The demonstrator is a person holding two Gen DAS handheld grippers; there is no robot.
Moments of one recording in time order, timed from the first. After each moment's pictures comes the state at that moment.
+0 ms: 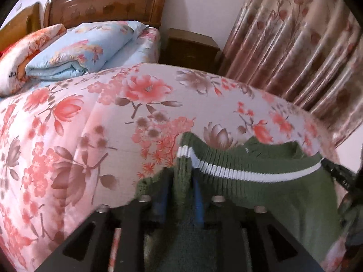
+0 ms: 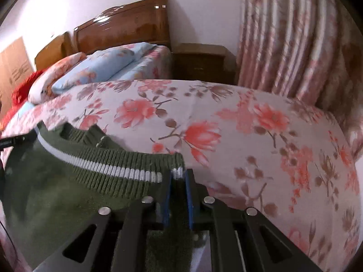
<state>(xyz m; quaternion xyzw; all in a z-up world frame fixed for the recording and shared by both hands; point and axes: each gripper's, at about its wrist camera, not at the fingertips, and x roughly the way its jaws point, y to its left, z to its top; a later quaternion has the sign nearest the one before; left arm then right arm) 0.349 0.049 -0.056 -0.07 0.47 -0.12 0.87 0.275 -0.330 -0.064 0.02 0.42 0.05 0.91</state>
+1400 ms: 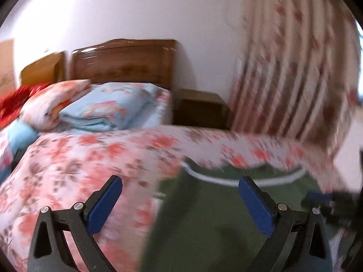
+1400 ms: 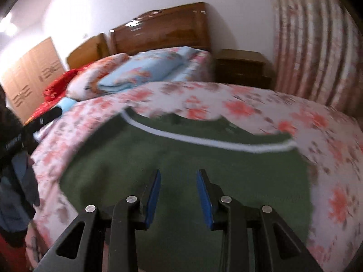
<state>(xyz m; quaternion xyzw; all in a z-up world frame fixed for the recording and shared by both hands) 0.219 0.034 0.011 -0.02 0.29 -0.07 0.95 0.182 -0.203 -0.027 0.03 0.40 0.14 0.90</state>
